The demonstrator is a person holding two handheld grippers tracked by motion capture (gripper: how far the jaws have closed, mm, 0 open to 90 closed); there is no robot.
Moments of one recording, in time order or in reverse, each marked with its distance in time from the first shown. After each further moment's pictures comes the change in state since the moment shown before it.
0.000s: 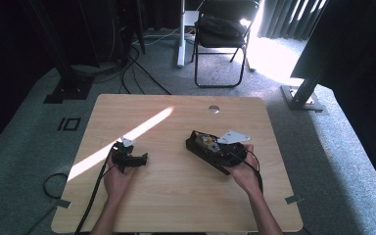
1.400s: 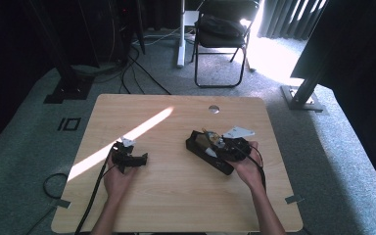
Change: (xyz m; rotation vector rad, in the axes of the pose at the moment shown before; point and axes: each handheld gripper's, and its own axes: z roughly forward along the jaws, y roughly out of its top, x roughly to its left) left arm 0.000 0.000 0.000 0.000 0.000 -0.001; right arm -0.025 -0.008 0.011 0.025 -0.027 0.054
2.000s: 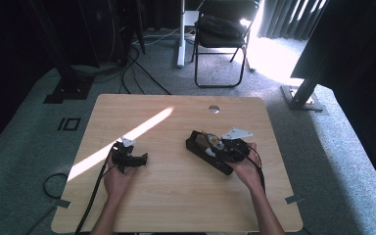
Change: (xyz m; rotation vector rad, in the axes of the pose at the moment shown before) left arm 0.000 0.000 0.000 0.000 0.000 0.001; right arm -0.001 -0.007 0.009 0.030 0.008 0.006
